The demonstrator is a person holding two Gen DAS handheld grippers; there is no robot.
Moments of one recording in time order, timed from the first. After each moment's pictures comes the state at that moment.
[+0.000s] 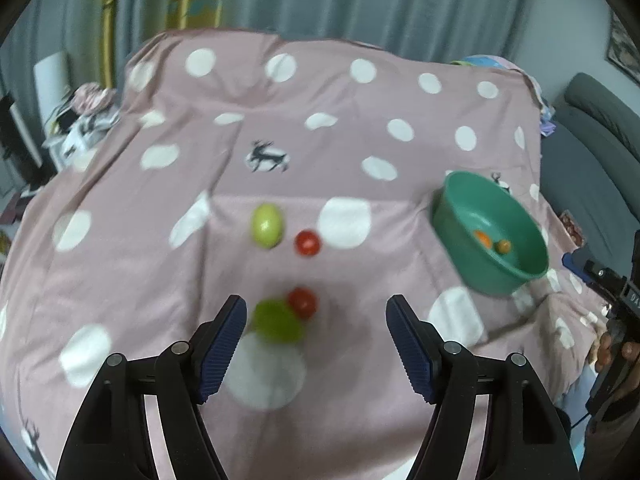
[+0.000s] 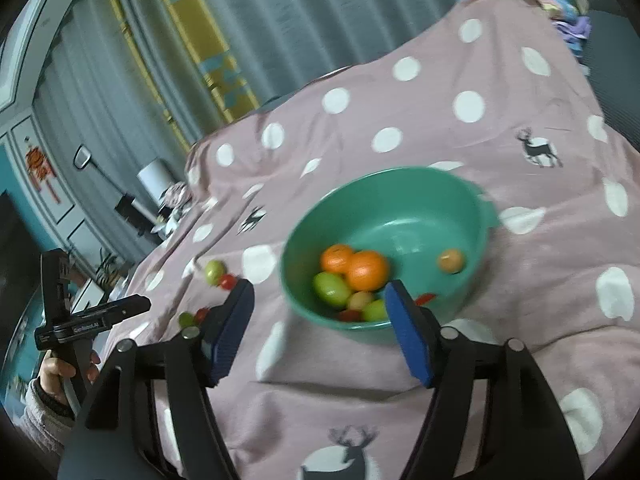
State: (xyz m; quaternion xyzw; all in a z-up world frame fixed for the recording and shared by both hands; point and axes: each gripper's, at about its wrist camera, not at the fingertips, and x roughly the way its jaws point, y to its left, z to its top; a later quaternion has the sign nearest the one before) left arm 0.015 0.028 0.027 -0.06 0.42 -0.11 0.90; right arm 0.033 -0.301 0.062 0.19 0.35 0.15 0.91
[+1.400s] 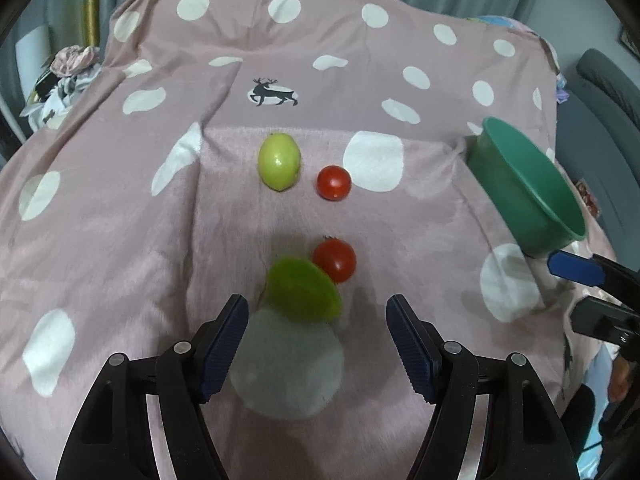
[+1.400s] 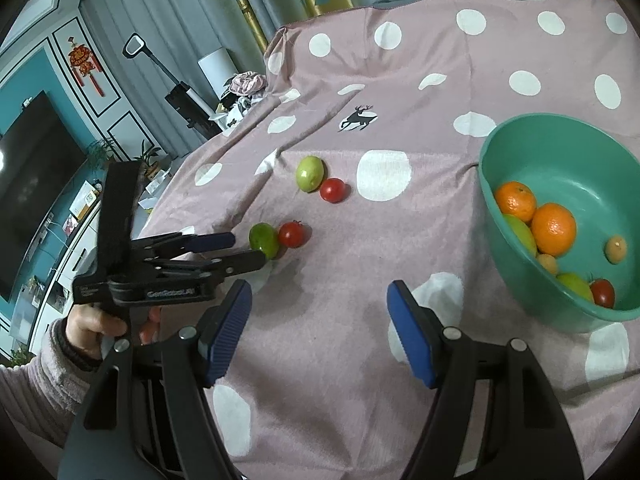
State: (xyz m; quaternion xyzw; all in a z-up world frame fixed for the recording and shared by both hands) left arm 0.049 0.034 -0.035 -0.05 0.48 -0.12 0.87; right arm 0.069 -0.157 0.032 0.09 0.45 0.28 0.84
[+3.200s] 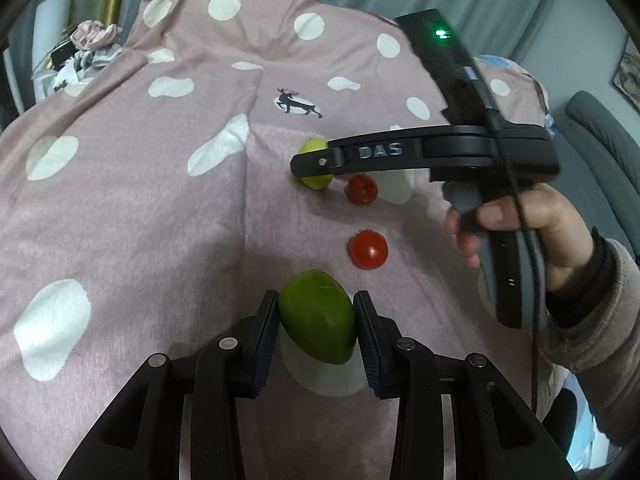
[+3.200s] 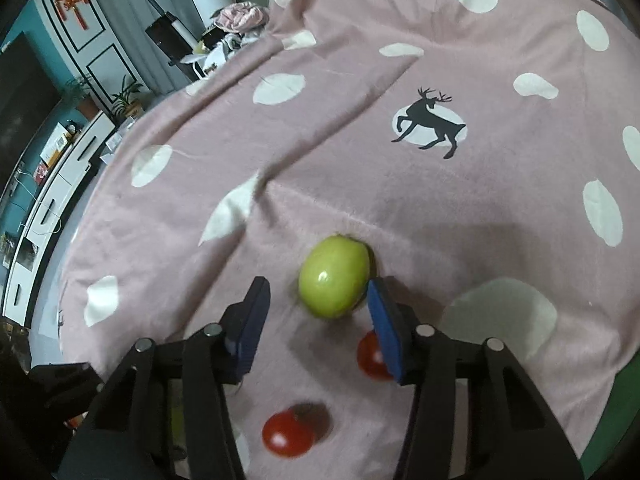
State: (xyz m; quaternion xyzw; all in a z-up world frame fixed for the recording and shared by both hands) left arm 0.031 0.085 -0.044 -0.12 0.44 -0.15 0.88; right arm 0.237 -0.010 -0.024 -0.02 0.53 0.29 0.80
